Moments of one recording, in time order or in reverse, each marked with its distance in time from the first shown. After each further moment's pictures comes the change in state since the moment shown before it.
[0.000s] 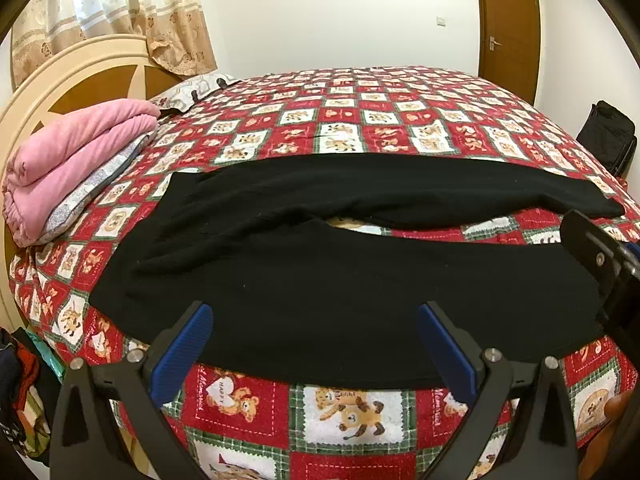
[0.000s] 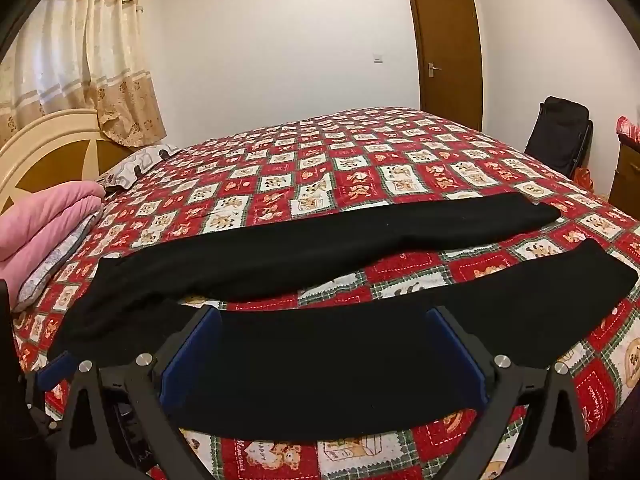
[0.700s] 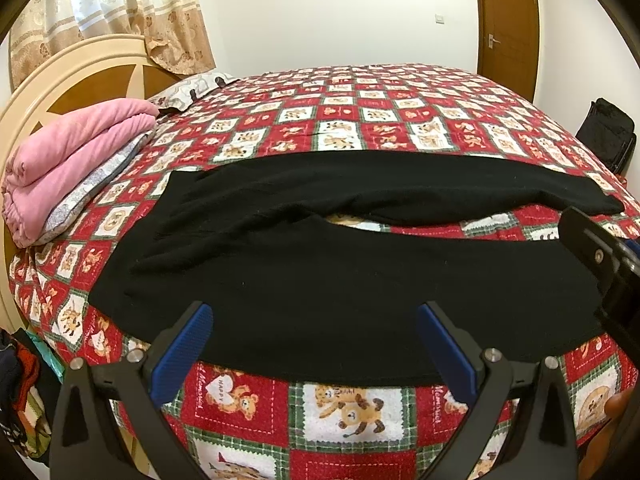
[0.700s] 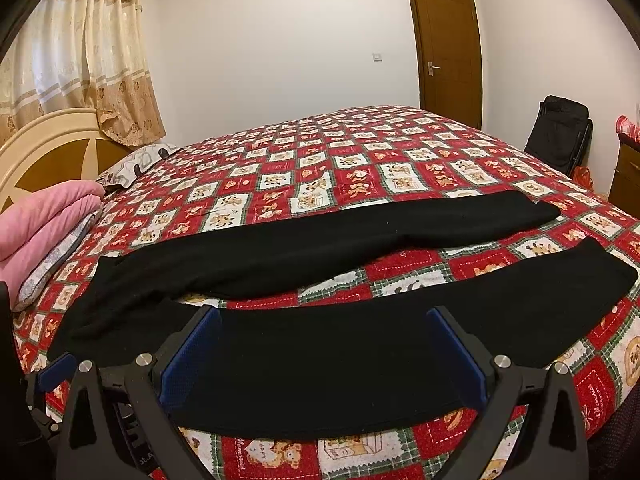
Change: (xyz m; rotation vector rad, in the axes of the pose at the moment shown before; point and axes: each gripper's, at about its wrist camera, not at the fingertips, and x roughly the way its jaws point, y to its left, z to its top) left arm 0.000 -0.003 -0.002 0.003 0.007 0.001; right arm -0.001 0.000 0.000 0.000 0.008 0.001
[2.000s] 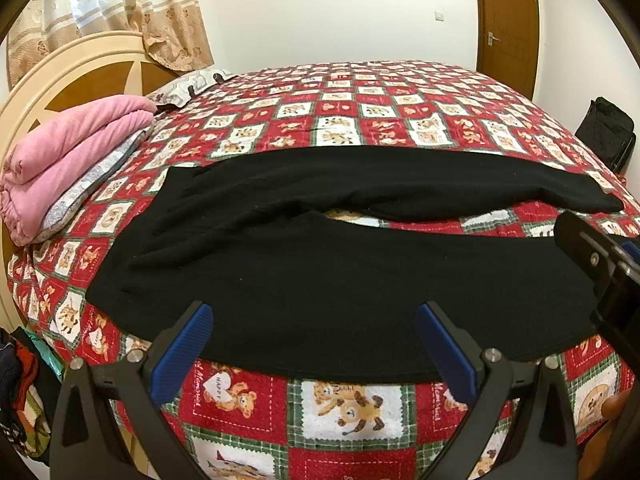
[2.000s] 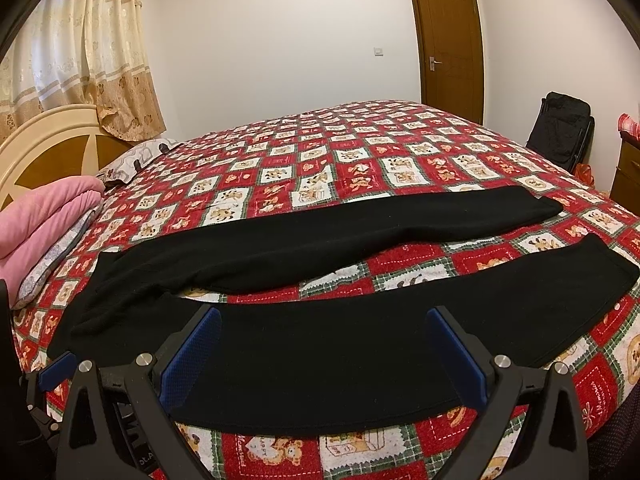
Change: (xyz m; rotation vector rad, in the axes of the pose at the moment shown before) left arm 0.002 0.001 -0.003 0.005 0.012 -0.006; right arm 0.004 0.002 -0.003 -0.002 0.020 0.000
